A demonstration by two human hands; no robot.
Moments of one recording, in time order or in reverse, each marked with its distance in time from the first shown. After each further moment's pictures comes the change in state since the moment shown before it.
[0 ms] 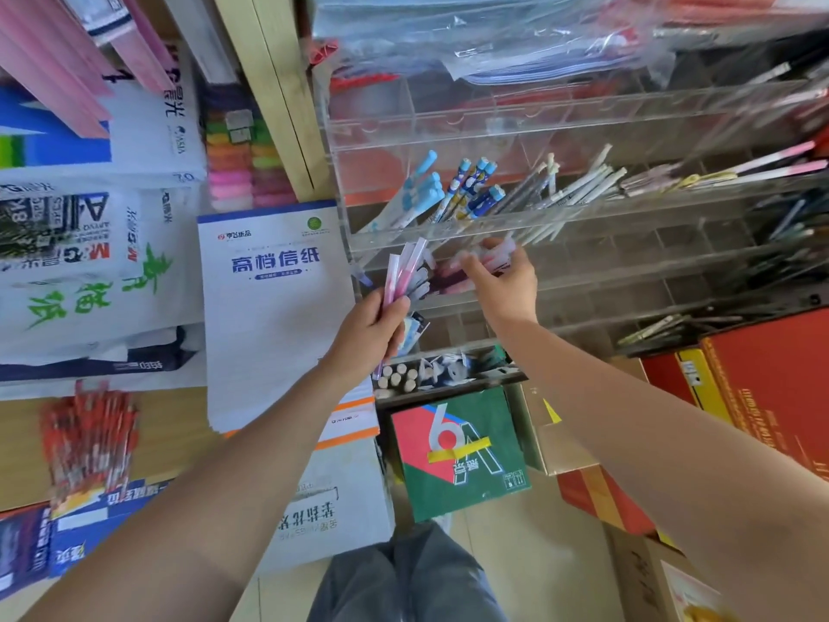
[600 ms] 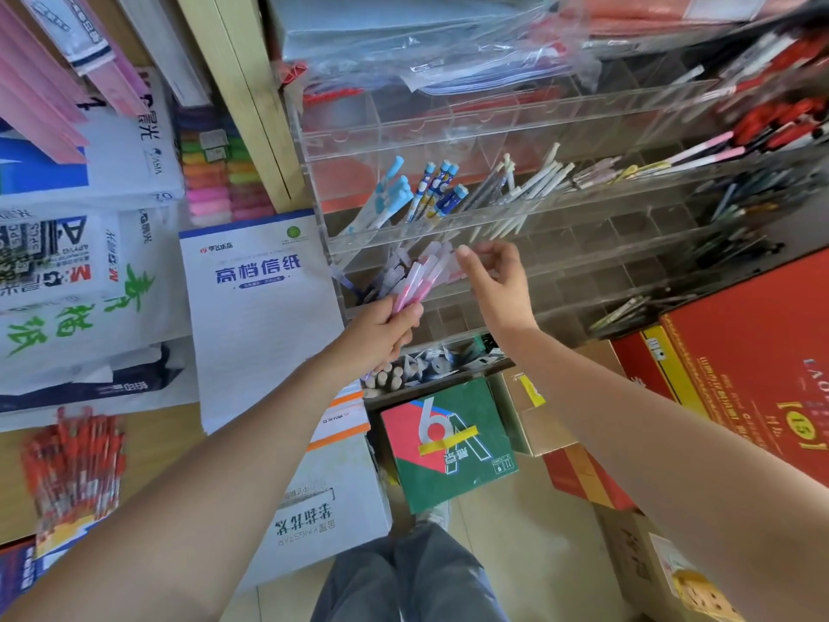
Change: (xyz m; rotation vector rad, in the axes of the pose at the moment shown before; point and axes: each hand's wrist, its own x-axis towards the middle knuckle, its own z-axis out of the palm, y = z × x) left_hand -0.014 0.025 0.010 0.055 -0.277 -0.062; right_hand -0.034 -0.006 -0.030 0.128 -0.045 -0.062
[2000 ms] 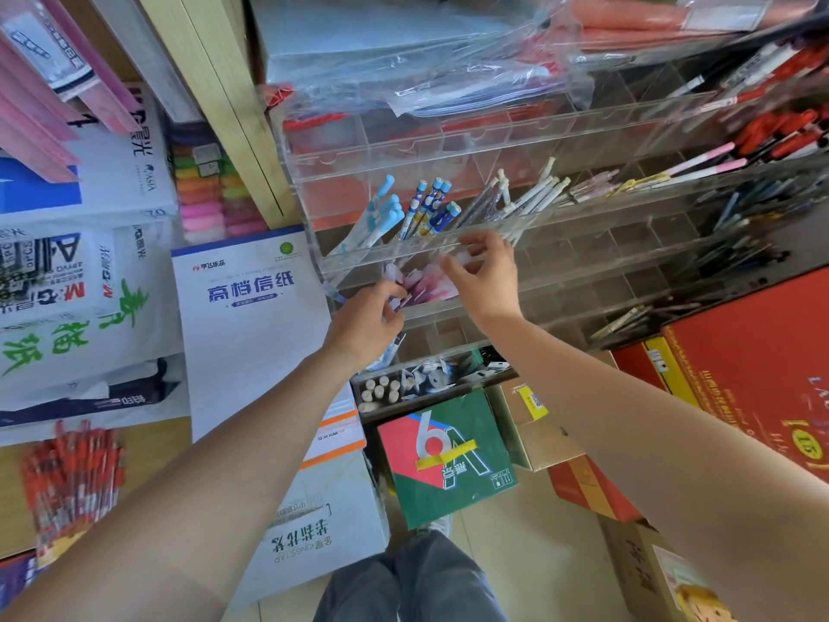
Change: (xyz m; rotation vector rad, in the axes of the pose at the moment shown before) left_hand 0.044 -0.001 -0.013 0.587 0.283 0.108; right_hand 0.037 -0.011 0.010 -0.303 0.064 -0.154
